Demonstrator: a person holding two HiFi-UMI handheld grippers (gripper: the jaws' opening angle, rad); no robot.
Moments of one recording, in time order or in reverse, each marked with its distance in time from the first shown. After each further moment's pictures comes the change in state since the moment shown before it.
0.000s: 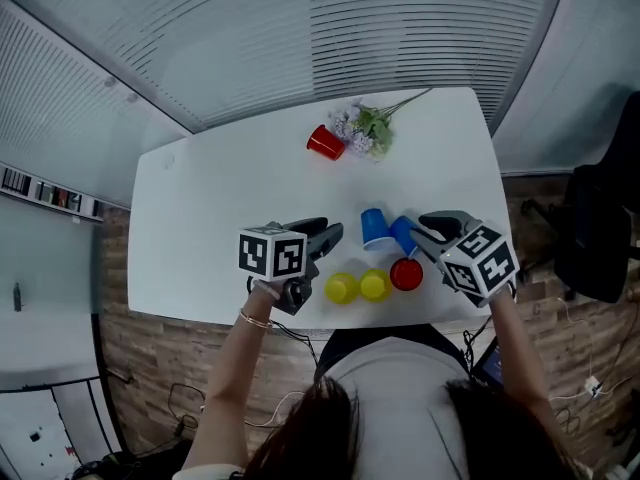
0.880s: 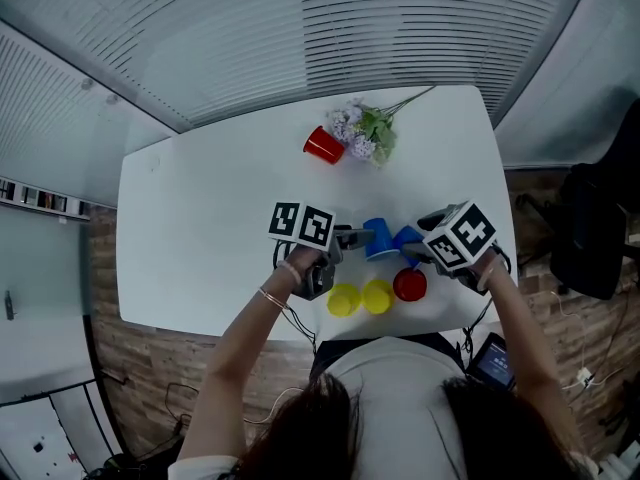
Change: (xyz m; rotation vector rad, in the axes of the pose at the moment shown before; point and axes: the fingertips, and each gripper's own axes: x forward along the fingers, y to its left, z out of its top) left arm 0.084 0.007 -0.025 -0.270 0.288 -0.220; right arm 0.057 -0.018 -0.037 0.105 0.410 0.113
